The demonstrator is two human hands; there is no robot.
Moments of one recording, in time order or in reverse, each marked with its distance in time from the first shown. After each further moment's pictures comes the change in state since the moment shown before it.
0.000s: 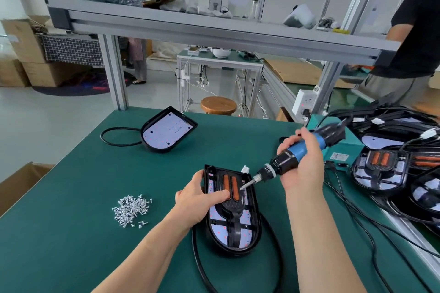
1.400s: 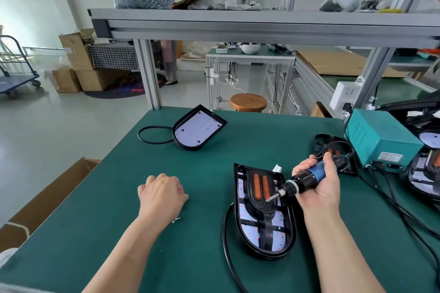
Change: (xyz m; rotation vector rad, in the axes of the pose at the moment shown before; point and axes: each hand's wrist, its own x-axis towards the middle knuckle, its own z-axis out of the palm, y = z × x) left_hand -0.011 -0.023 -0.099 0.957 0.430 -0.044; right_hand 0.027 0.050 -0.064 0.228 0.053 0.278
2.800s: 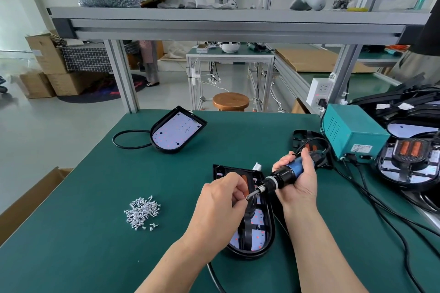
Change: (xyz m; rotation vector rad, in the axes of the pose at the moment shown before) left_hand -0.071 0.118 -0.001 -0.663 -0.023 0.517; right_hand 0.003 -0.002 -0.002 0.015 0.018 -0.004
